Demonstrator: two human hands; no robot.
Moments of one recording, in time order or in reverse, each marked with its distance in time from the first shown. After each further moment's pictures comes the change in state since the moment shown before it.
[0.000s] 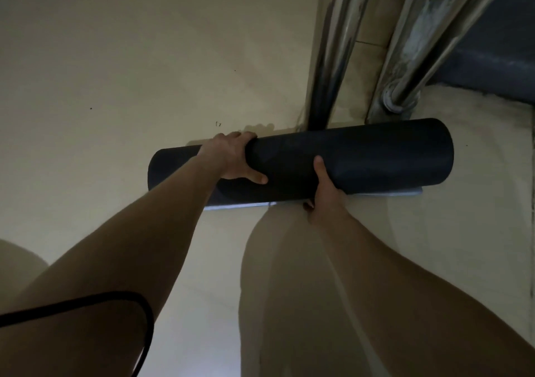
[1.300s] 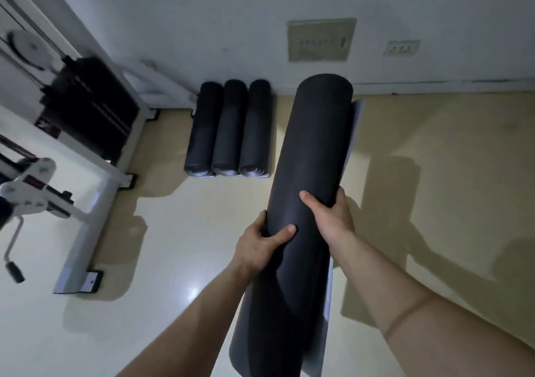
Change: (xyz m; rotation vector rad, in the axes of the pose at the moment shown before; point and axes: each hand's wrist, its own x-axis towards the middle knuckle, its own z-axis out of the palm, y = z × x) left_hand -0.875 -0.286 -0.082 -1.805 0.972 -0.959; right_hand -0.865 0.247 0.278 -1.354 -1.129 -0.395
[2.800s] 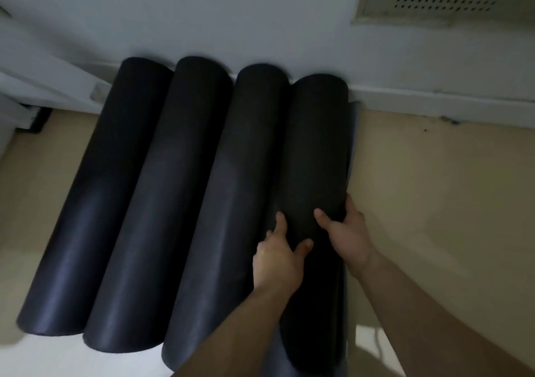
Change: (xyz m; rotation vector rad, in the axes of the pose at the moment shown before) left_hand 0.846 -0.070 0.003 0.450 0.232 -0.253; right_hand 0.852 0.066 0.241 -0.257 -0.174 0.072
